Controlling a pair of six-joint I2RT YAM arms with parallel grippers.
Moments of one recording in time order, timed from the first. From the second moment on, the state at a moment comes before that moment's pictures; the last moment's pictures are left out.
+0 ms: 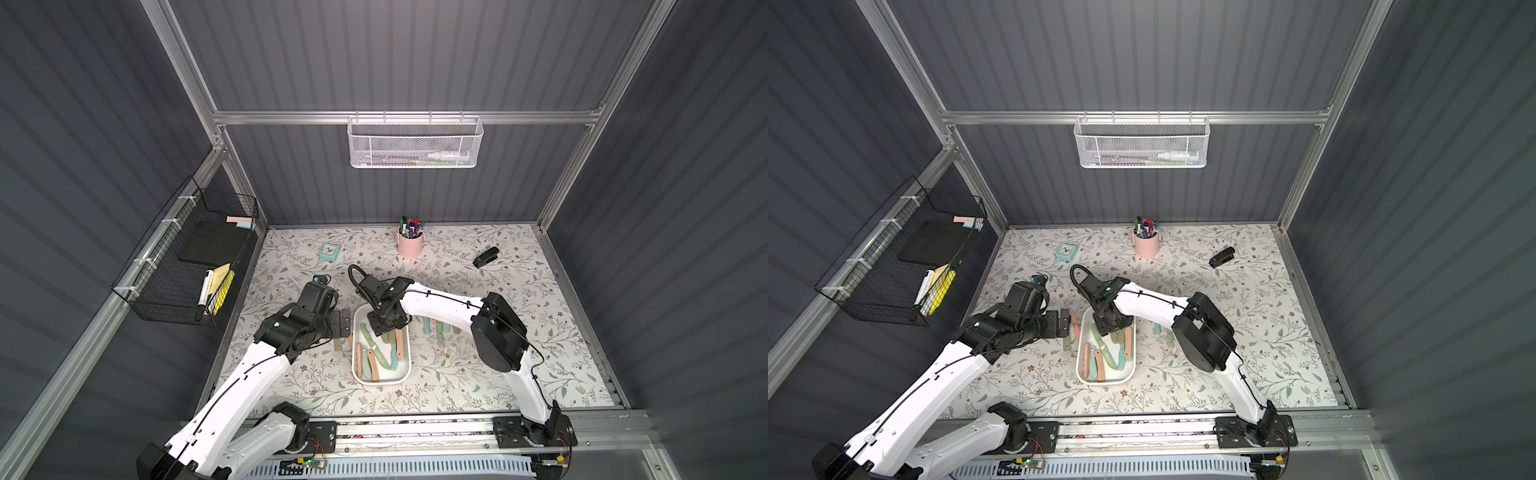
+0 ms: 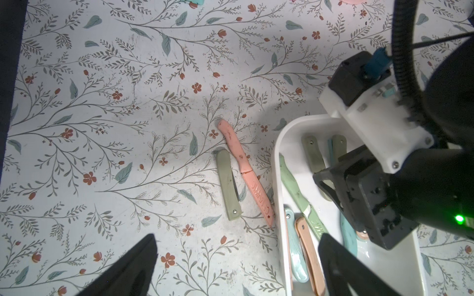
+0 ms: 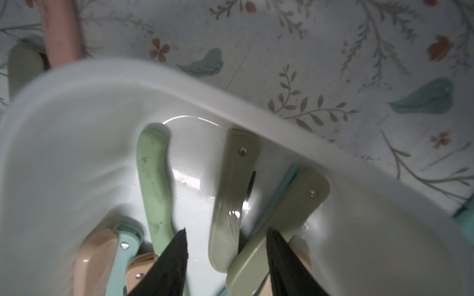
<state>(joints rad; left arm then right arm) -0.43 0.97 0.92 -0.91 -0.19 -0.38 0.97 2.21 1.80 -0.92 0.04 0.49</state>
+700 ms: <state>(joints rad) -0.39 0.98 0.92 -0.90 -0.14 -0.38 0.99 2.28 1.85 -0.92 0.03 0.48</state>
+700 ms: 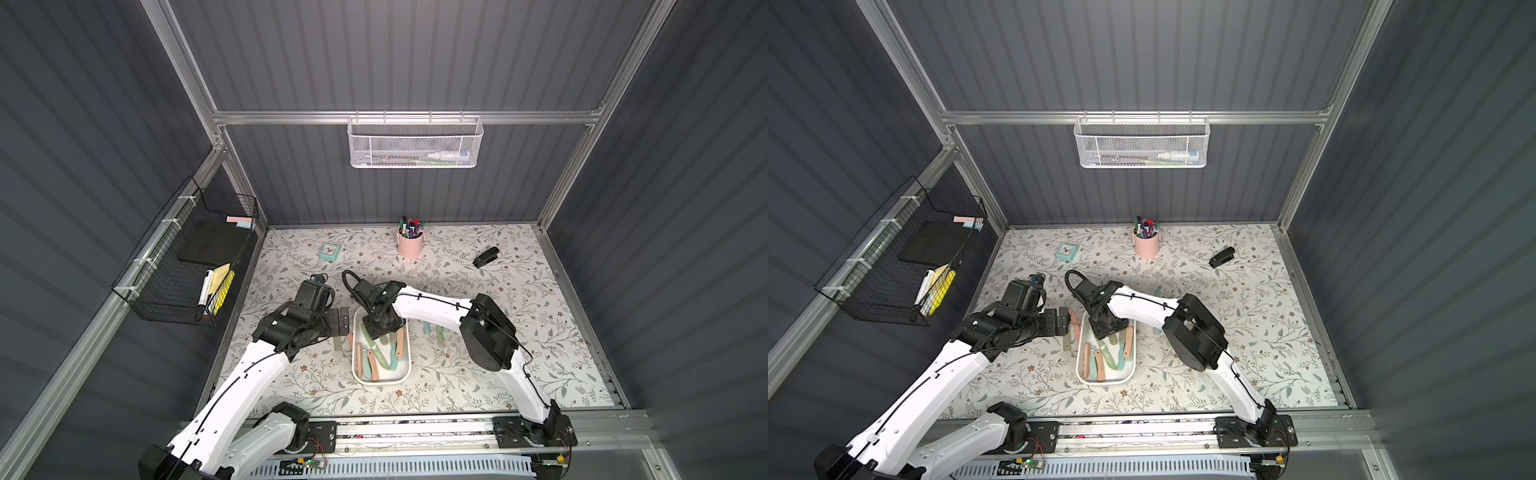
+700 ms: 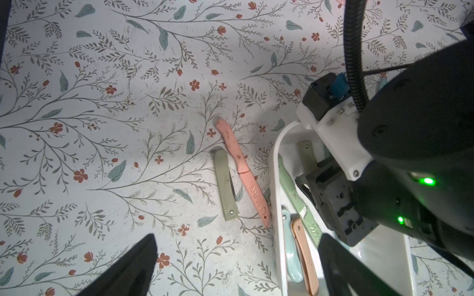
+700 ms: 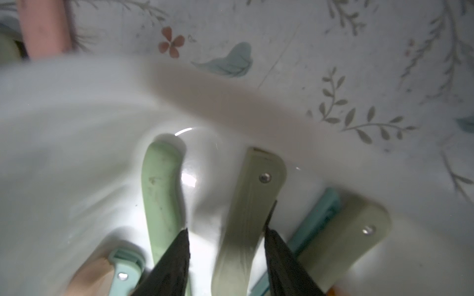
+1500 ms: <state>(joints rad) -0.37 0.98 0.92 -0.90 -0.12 -0.38 1.00 2.37 1.98 -1.07 0.07 0.51</state>
